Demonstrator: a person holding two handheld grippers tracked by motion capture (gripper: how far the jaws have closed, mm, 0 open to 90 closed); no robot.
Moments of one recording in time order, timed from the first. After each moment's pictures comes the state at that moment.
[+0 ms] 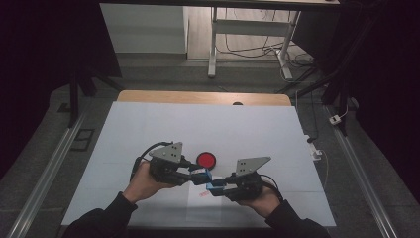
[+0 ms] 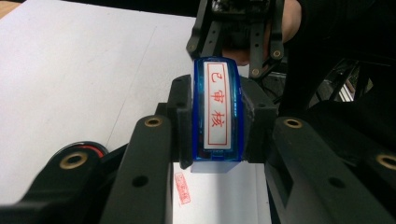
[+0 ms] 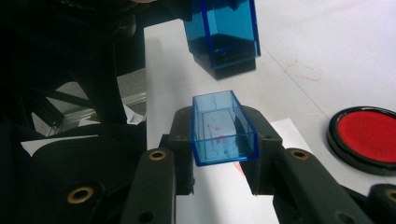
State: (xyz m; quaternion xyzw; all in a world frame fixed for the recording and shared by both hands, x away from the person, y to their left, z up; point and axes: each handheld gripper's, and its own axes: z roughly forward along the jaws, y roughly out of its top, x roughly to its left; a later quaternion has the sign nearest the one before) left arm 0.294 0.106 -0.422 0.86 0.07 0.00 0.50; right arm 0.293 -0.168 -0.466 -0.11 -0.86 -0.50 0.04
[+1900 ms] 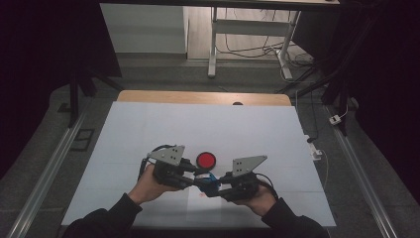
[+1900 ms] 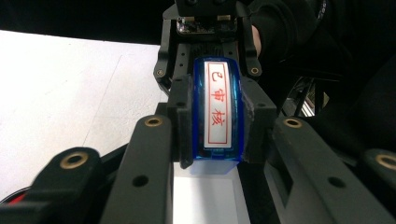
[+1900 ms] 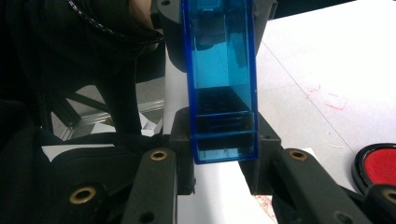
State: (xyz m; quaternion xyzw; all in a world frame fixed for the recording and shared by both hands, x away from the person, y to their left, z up) left arm 0.297 0.100 -0.437 0.83 0.03 -0.05 0.56; right arm 0.293 -0.156 -0.462 -0.07 -0.84 -0.53 0.06
